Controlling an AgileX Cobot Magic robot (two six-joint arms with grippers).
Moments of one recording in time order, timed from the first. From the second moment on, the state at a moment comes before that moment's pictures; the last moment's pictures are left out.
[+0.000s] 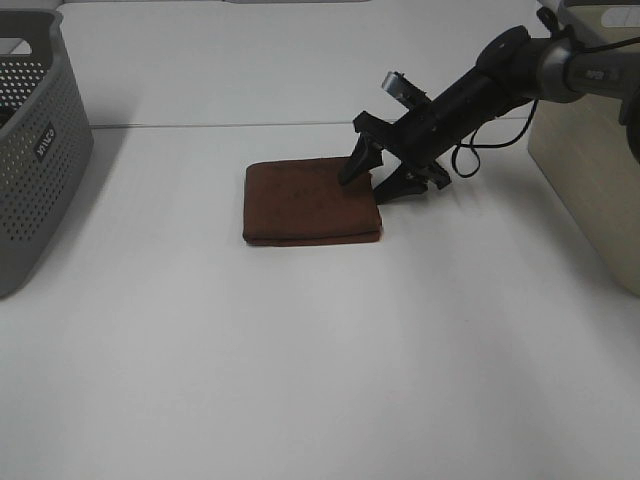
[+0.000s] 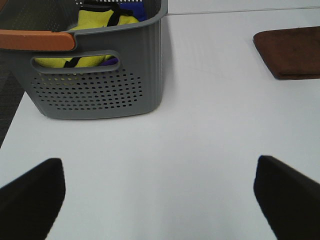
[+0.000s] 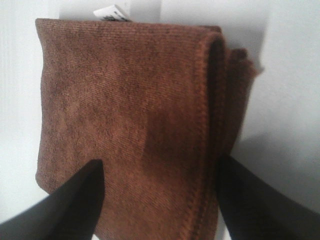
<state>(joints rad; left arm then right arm) 0.02 -0.01 -0.50 -0.01 1.06 0.01 0.21 2.62 -2.12 0.76 1.04 -0.34</state>
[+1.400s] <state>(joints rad) 0.02 -0.01 -0.50 -0.01 1.06 0.01 -0.06 2.01 -2.41 0.15 1.22 -0.28</state>
